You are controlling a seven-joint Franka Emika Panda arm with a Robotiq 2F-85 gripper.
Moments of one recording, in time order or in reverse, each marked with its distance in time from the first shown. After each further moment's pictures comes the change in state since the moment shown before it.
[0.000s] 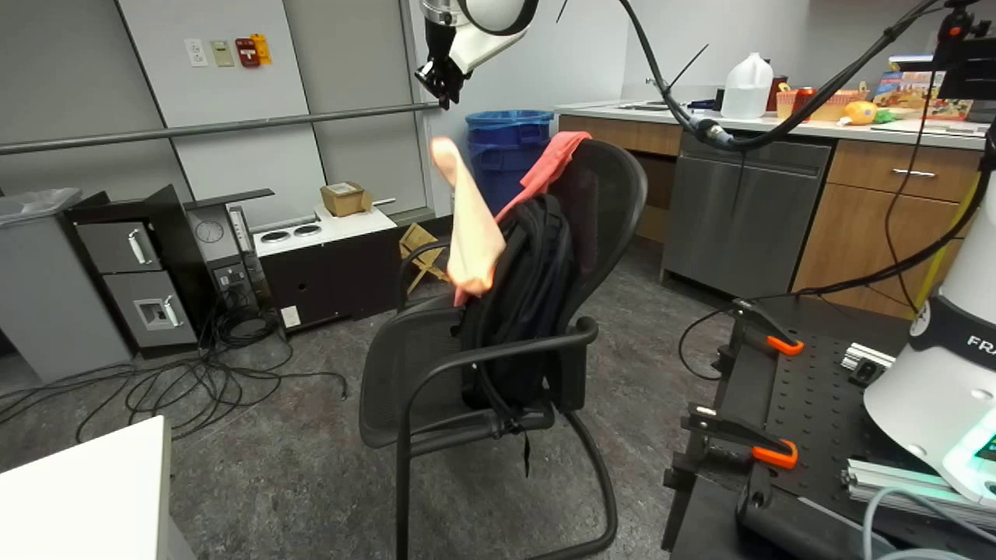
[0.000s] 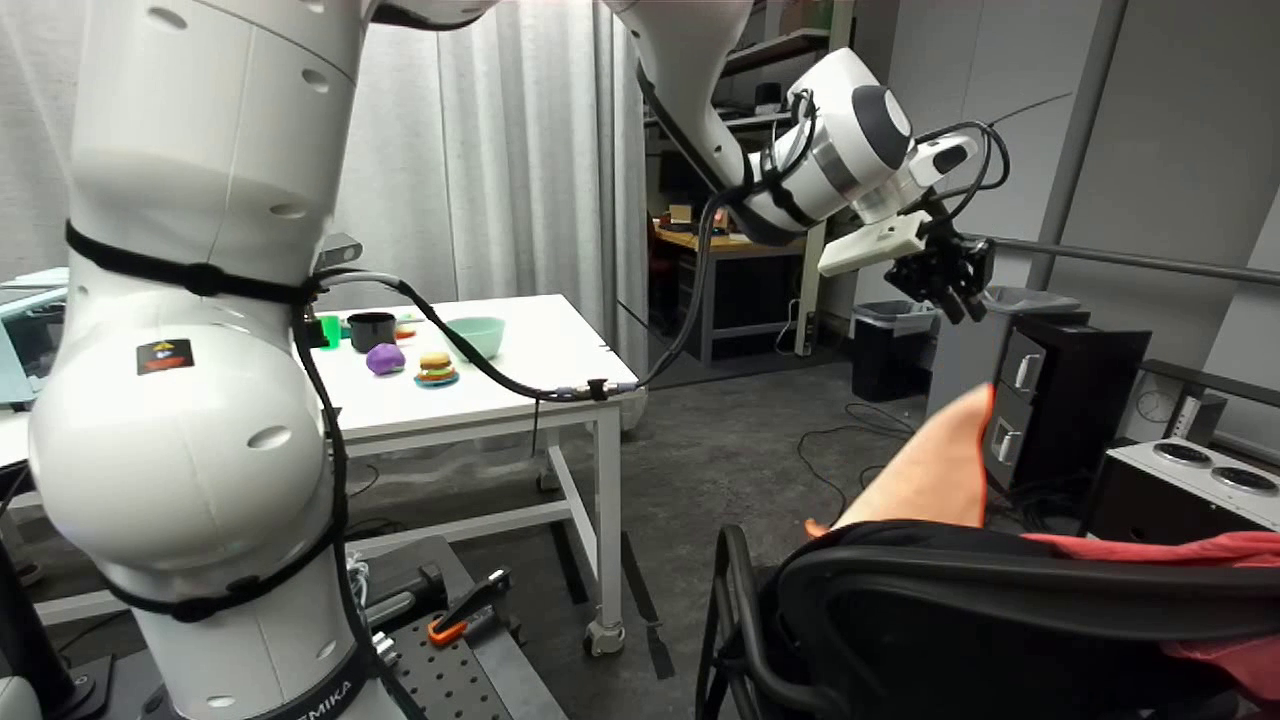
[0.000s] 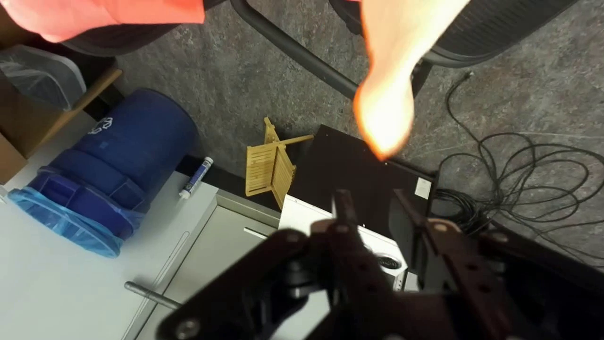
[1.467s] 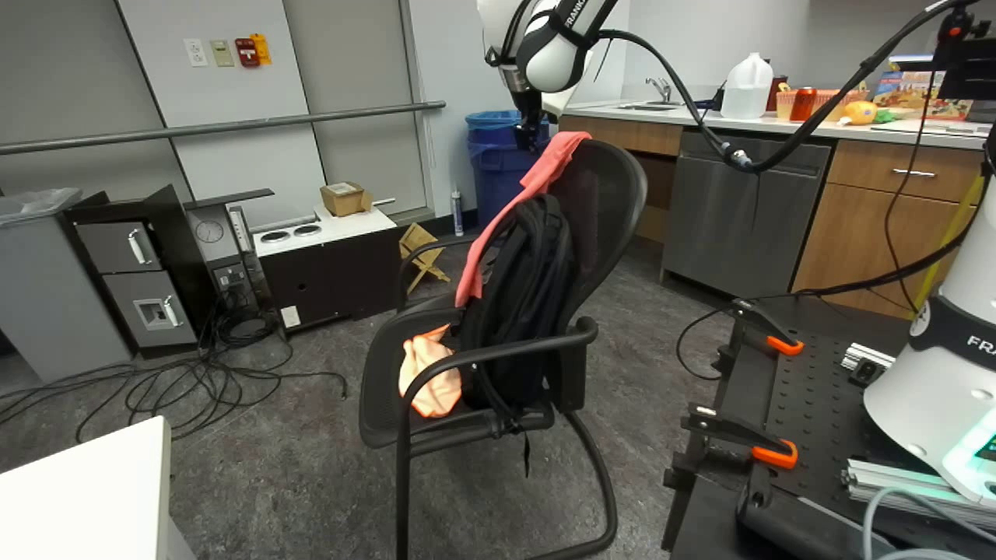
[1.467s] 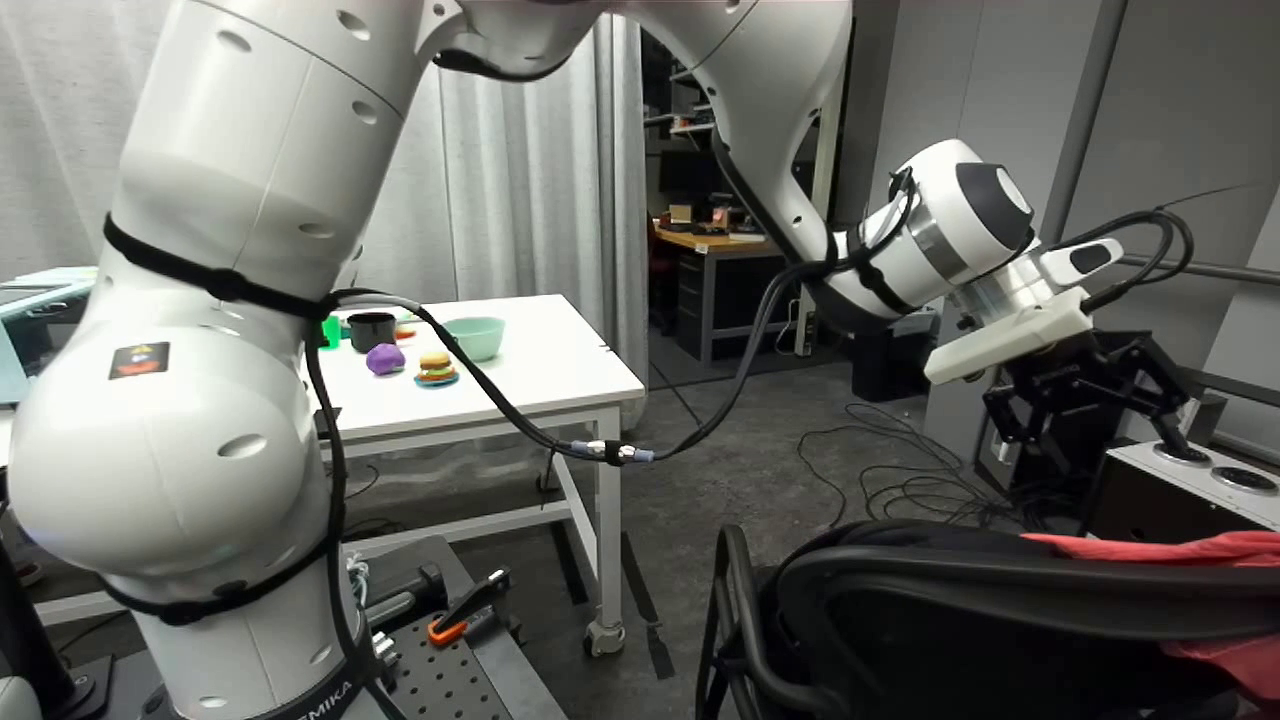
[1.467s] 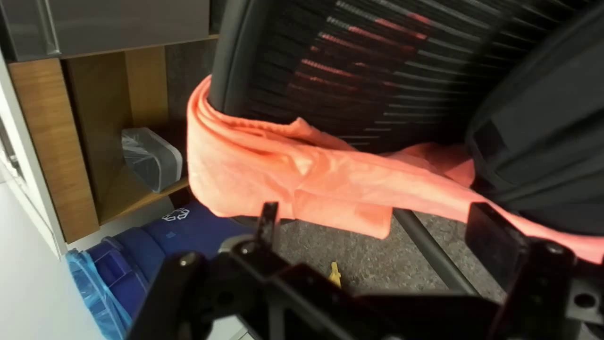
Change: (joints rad) arm -0.080 0.148 -0.155 0.015 -0.093 -0.164 -0.265
